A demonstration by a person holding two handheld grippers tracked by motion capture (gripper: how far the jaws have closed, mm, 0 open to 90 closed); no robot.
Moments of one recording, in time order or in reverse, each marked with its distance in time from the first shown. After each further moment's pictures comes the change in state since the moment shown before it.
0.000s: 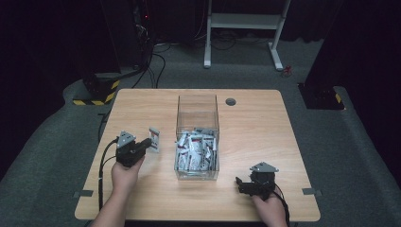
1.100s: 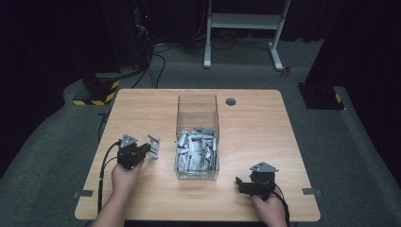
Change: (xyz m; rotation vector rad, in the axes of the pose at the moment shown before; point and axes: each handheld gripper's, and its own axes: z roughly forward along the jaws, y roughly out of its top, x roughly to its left) left arm 0.013 -0.021 0.016 0.105 0.039 -0.032; right arm 0.000 0.000 0.000 0.000 0.000 0.000
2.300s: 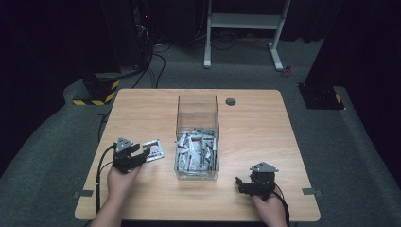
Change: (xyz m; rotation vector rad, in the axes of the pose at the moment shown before) left arm -0.002 -0.005 -0.019 -0.020 0.039 0.027; right arm 0.000 0.000 0.000 0.000 0.000 0.000
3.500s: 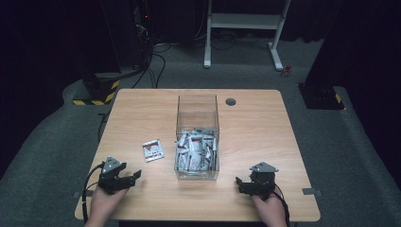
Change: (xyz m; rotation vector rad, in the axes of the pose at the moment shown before) left arm 0.014 -0.058 -0.042 0.112 -0.036 0.045; right arm 0.000 0.000 0.000 -0.001 -0.001 0.000
